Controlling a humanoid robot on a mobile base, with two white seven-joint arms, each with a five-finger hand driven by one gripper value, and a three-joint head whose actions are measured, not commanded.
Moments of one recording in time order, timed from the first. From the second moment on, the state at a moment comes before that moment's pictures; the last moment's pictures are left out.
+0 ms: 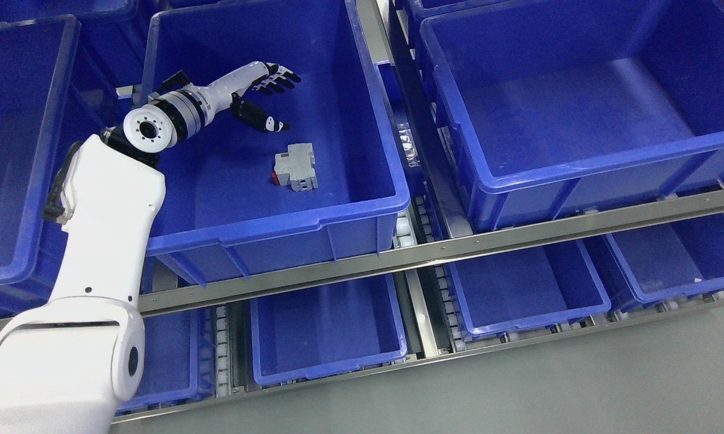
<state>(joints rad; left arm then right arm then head) -1.30 0.14 -0.08 -0.57 -0.70 -0.28 -0.62 0.04 0.00 -0.04 -0.16 -0.04 0.05 0.00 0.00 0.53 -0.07</state>
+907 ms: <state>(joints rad) -1.28 0.05 0.21 -0.67 -0.31 -0.20 -0.04 0.04 0.00 -0.04 -0.16 -0.04 0.05 0.00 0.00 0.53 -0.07</state>
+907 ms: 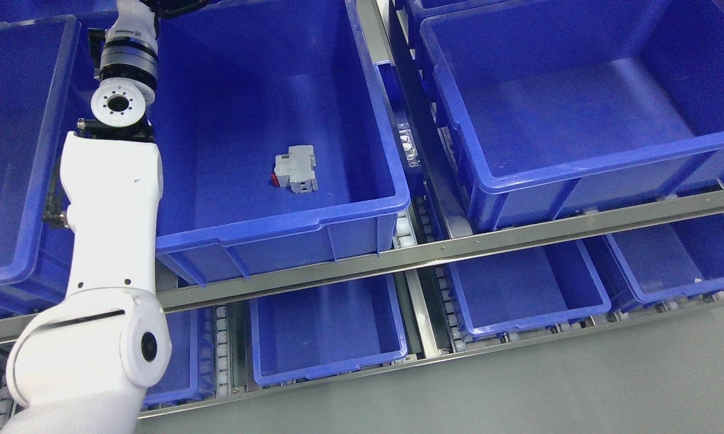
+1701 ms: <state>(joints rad) -0.91 0.01 0.21 -1.24 -0.20 0.14 -0.03 0.04 0.00 -0.04 -0.16 -0.04 0.05 0.00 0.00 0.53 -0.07</state>
